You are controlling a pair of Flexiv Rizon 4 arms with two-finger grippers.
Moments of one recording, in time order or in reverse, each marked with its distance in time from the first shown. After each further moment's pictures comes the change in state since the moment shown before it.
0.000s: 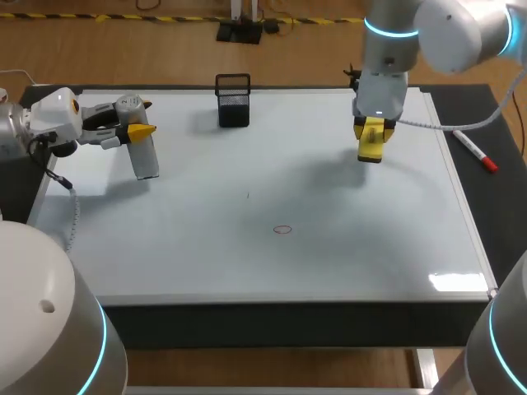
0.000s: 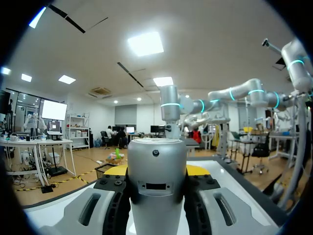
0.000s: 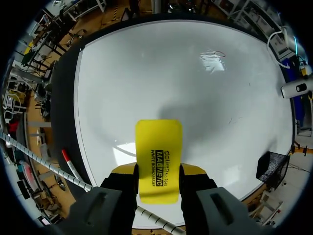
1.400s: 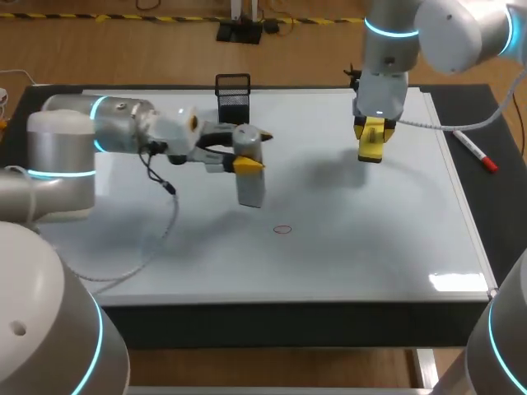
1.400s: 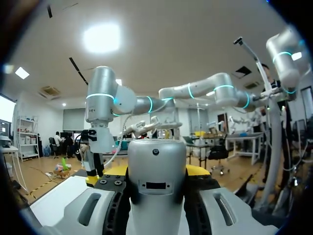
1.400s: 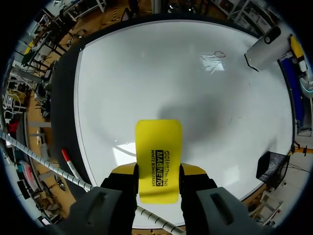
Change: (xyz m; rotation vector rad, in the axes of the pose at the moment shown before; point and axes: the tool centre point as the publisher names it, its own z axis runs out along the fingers) left arm 0.156 0.010 0.190 0.057 0.498 -0.005; right arm 0.000 0.000 0.000 -0.001 -0.001 0.000
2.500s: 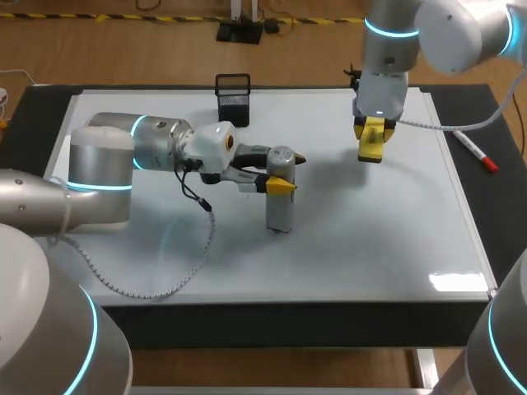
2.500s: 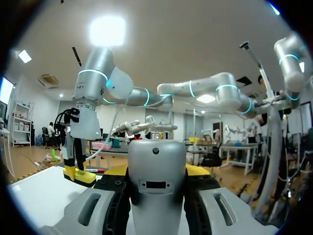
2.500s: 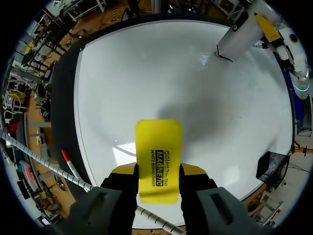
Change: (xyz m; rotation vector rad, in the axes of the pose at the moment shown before) left arm 0.013 0.034 0.053 0.037 0.044 -0.102; right arm 0.000 0.000 0.000 0.000 0.000 0.000
